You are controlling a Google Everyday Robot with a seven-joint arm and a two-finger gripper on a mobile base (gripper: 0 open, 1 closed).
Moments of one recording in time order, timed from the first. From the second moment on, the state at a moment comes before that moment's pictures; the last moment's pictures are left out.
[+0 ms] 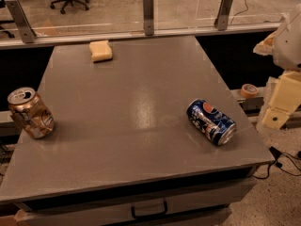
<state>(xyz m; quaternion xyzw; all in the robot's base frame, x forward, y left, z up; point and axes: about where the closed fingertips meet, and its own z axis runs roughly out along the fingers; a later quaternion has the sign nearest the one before) 0.438 -0.217 0.977 -0.60 0.78 -0.03 0.16</state>
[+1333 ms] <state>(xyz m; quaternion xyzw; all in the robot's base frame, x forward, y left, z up) 0.450 -0.167 0.954 -0.59 0.78 0.02 0.19</state>
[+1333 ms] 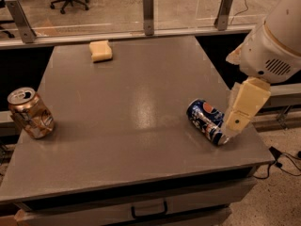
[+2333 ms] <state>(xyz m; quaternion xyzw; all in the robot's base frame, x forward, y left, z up) 0.506 -0.180 0.910 -0.46 0.86 0.10 0.22</state>
